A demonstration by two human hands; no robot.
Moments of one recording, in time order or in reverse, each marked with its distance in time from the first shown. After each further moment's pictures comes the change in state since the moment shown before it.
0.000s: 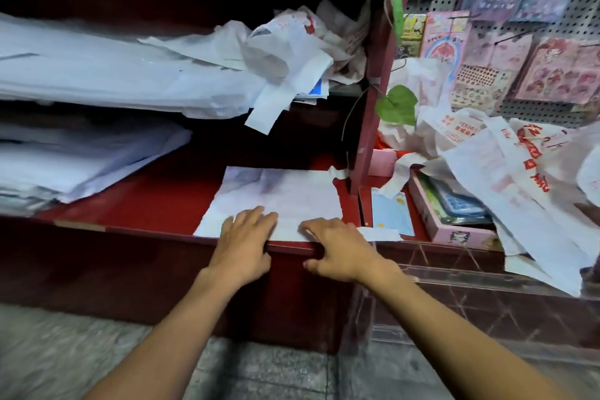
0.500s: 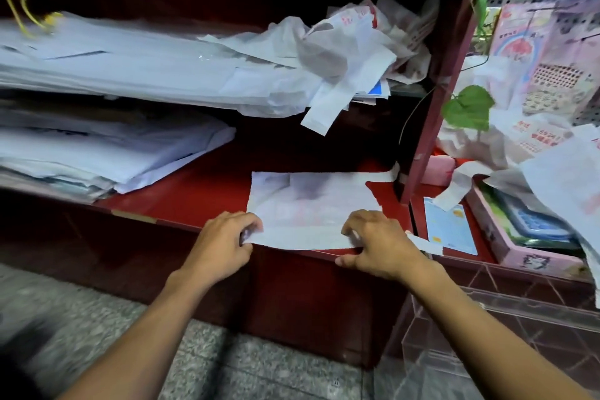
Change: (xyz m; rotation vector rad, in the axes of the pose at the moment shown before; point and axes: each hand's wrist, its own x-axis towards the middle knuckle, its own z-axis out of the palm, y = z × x) left_hand -0.026 -0.108 -0.018 -0.292 0.106 -0.084; right_hand 0.039 -0.006 0.004 -0.083 0.063 -0.015
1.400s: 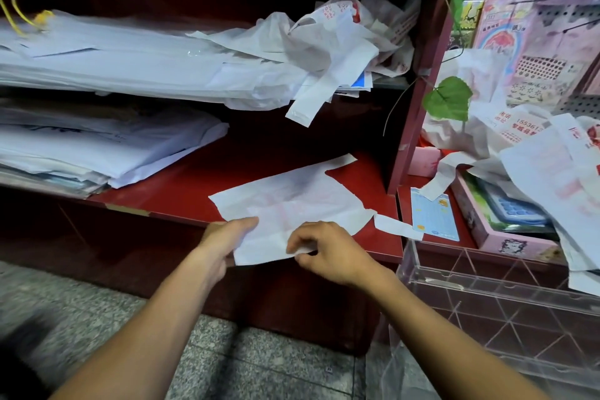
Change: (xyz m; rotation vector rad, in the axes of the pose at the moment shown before) left_hand -0.006 0.063 -0.005 -1.038 0.041 -0.932; right_hand -0.012 -0.051 0.017 0.543 0.006 -0.210
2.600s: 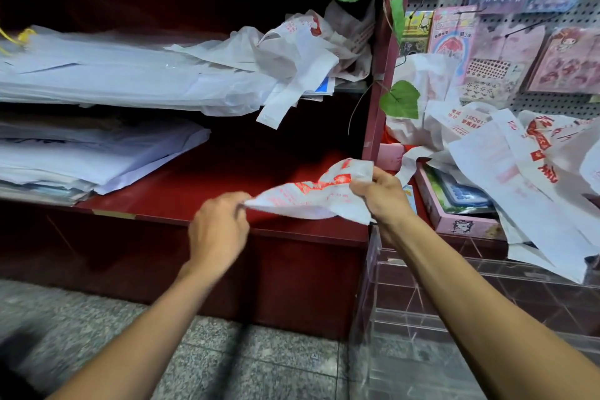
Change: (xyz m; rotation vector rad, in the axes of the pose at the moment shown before) left_hand -0.039 -0.001 0.021 0.883 0.416 1.042; right_hand -0.045 0.000 -0.101 0.817 0.613 0.467
